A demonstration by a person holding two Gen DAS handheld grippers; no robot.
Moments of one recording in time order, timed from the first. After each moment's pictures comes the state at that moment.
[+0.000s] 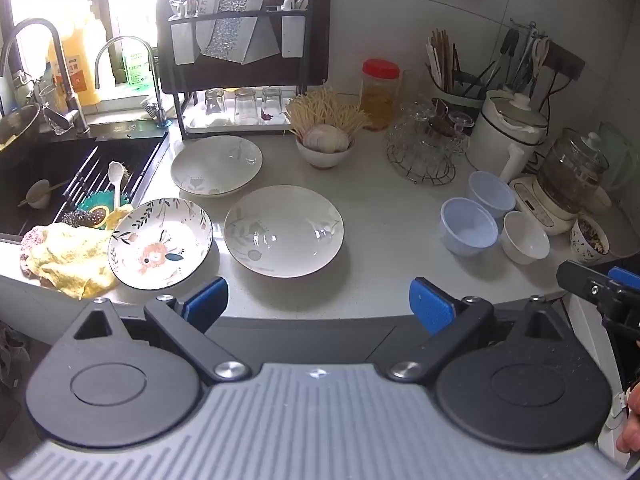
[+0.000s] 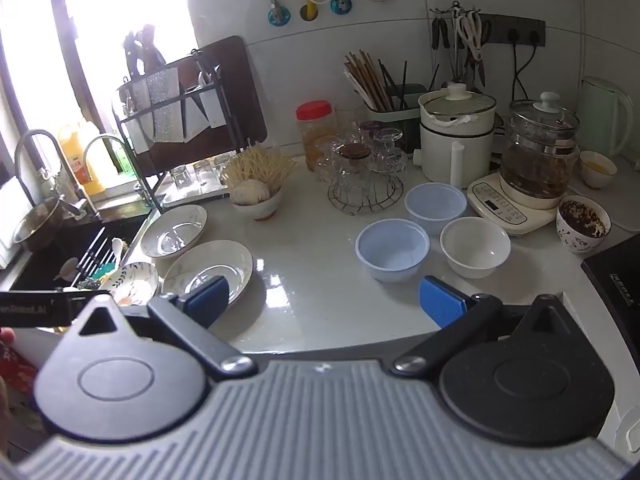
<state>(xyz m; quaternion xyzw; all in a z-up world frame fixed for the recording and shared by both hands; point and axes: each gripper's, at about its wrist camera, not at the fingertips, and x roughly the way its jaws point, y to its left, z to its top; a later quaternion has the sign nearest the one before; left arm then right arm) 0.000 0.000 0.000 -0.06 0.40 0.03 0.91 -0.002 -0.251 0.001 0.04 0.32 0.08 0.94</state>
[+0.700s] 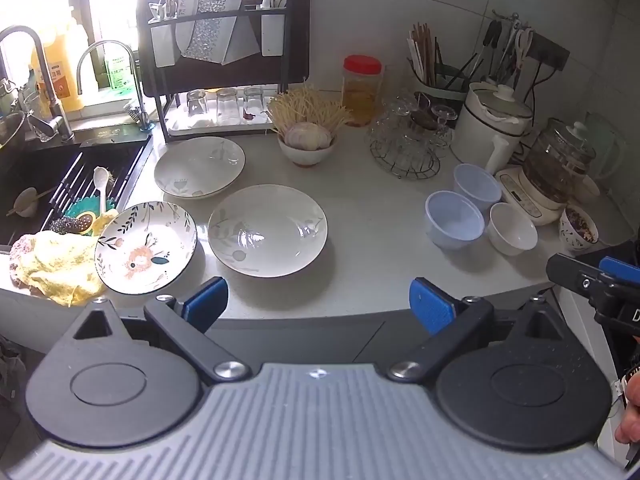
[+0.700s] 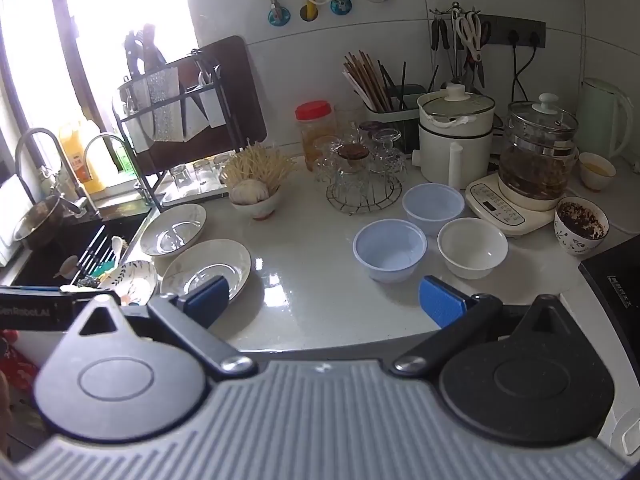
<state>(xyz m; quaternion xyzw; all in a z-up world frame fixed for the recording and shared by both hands) 0.003 -0.009 0.001 -0.04 0.40 0.00 0.91 -0.006 -0.255 0.002 0.06 0.32 0.08 0.94</state>
